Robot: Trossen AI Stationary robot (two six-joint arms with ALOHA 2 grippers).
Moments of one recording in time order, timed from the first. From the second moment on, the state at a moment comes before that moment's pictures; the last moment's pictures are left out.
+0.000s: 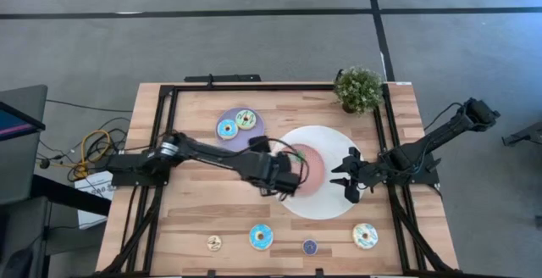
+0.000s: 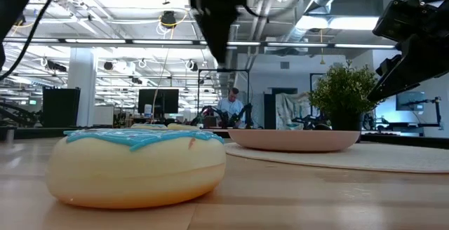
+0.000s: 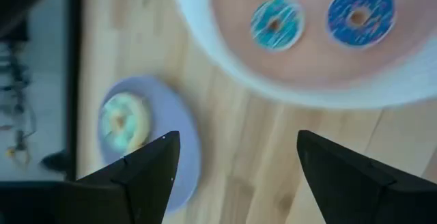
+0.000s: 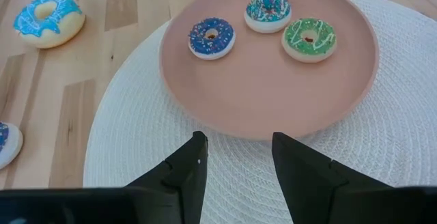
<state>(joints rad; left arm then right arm) -0.23 2.19 2.11 -1.46 -0.55 -0.42 0.48 0.88 0.32 -0.23 0.39 0.52</state>
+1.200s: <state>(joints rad) -0.55 1.97 1.46 -0.69 -0.24 -0.71 0.48 0.88 0.32 -0.20 0.39 0.54</state>
